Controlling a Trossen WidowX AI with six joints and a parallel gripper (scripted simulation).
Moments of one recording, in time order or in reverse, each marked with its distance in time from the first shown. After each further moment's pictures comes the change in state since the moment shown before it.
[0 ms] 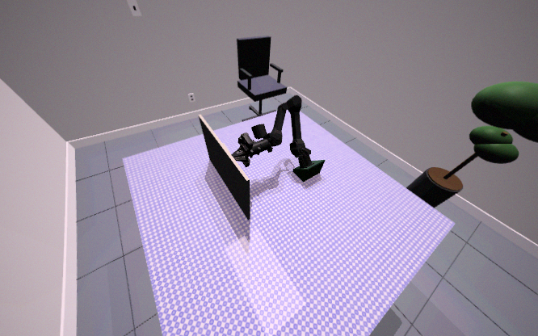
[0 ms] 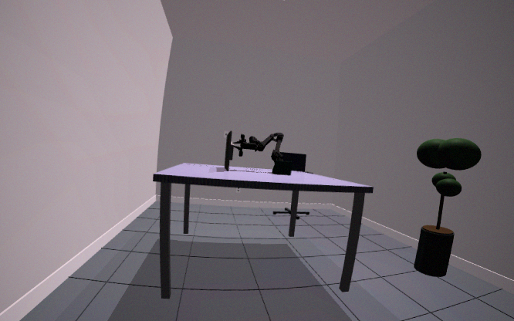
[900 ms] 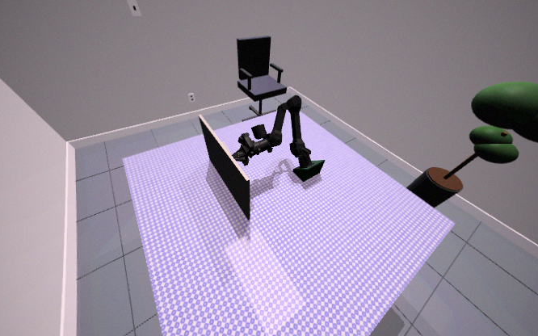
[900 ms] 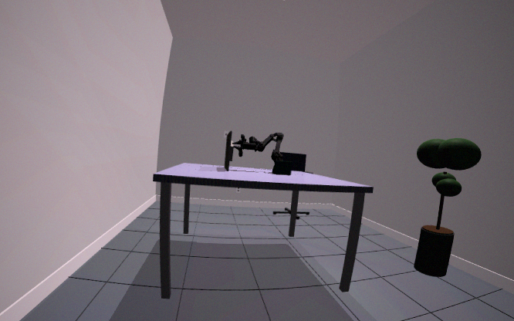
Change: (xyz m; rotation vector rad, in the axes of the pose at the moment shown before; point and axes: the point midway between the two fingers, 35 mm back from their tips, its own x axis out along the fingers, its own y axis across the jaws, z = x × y) arm 0.000 -0.003 0.000 -0.142 0.002 0.000
